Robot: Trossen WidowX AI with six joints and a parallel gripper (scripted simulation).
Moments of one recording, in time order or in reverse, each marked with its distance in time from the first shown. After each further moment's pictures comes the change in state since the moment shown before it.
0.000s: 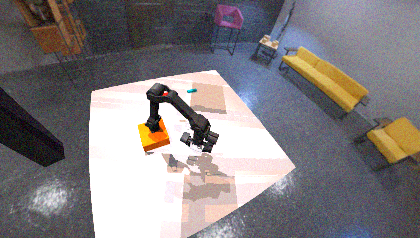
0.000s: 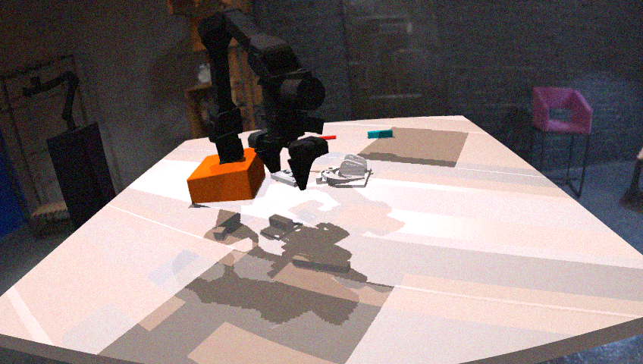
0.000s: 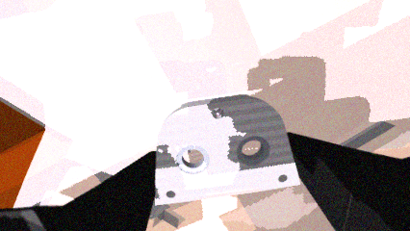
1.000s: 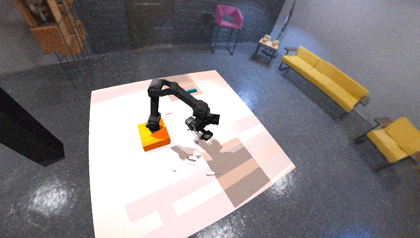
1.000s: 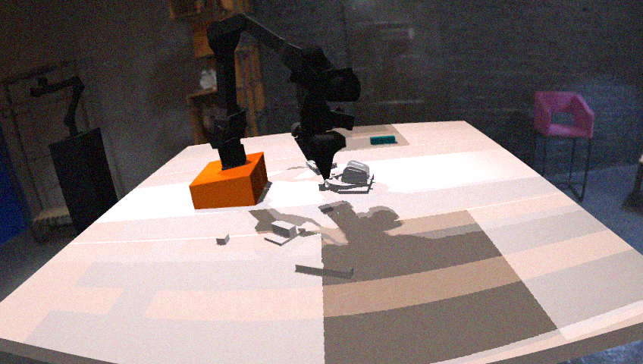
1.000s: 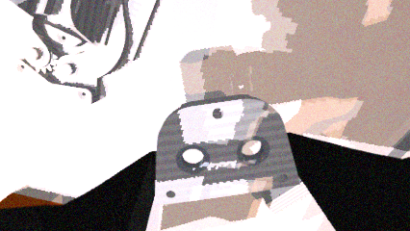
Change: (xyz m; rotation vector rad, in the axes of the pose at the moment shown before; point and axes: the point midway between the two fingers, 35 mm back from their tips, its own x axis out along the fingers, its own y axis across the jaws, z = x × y) arm -0.001 0.029 0.095 0.377 -0.009 0.003
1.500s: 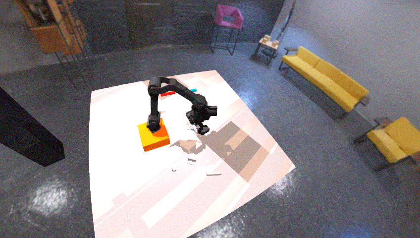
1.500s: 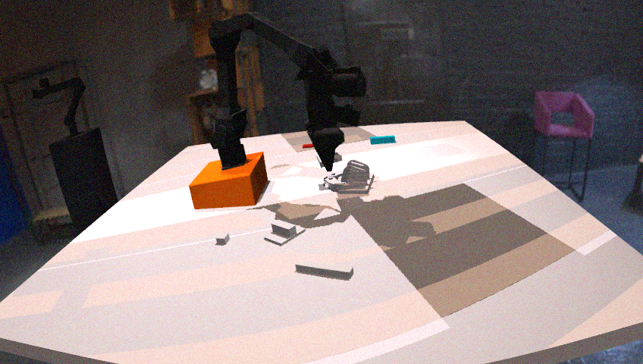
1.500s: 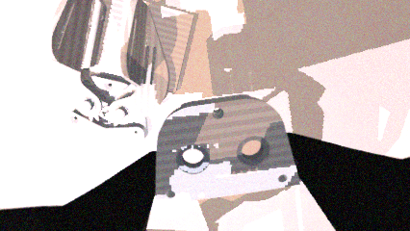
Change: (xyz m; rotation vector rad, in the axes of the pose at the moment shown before) arm 0.000 0.040 0.030 0.198 -0.002 0.004
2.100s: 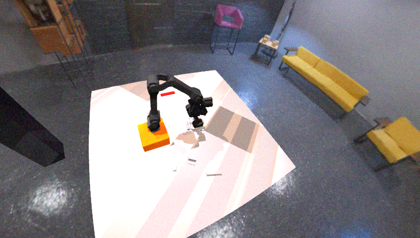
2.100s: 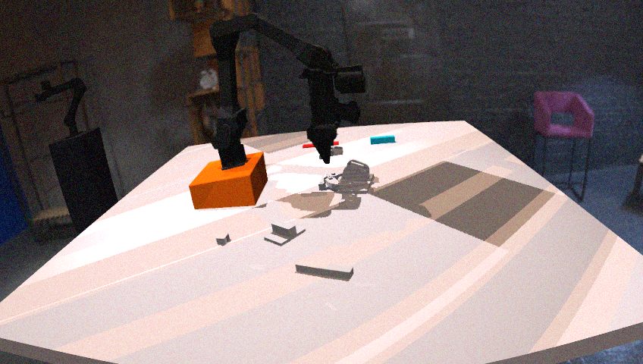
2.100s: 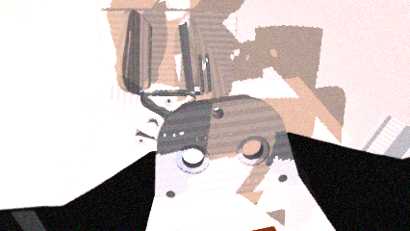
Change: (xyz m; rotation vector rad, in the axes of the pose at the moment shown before) arm 0.001 0.058 0.014 0.246 0.002 0.003
